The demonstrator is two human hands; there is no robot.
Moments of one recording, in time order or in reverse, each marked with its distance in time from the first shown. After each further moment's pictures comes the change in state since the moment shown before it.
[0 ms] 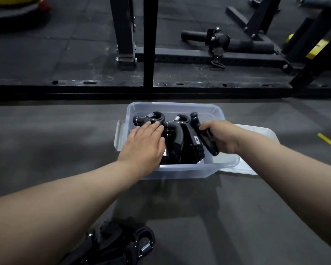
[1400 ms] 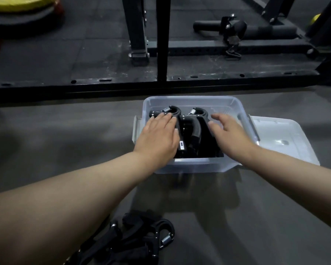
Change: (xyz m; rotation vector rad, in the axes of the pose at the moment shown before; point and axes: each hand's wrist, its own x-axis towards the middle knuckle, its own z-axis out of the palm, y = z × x) left_hand 0.002 -0.007 -0.011 0.013 0.024 0.024; right_hand -0.033 0.026 0.041 -0.397 0.281 -0.627
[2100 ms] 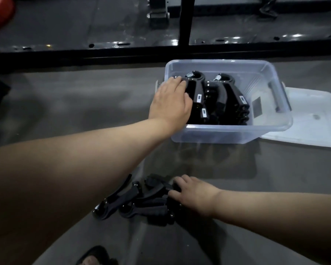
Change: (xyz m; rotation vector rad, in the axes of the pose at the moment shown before) left_hand -0.006 -0.019 0.004 -0.097 0.124 -0.149; right_hand -0.144 0.039 0.152 -0.979 -0.957 -0.739
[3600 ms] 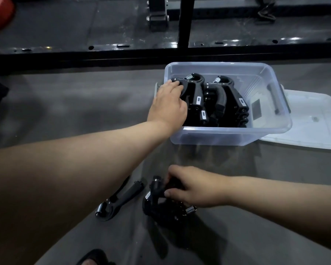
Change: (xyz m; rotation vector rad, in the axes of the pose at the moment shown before) left_hand -0.001 -0.004 -0.002 -0.232 -0.046 -0.076; right_hand -0.030 0.006 -0.076 0.793 0.249 0.053
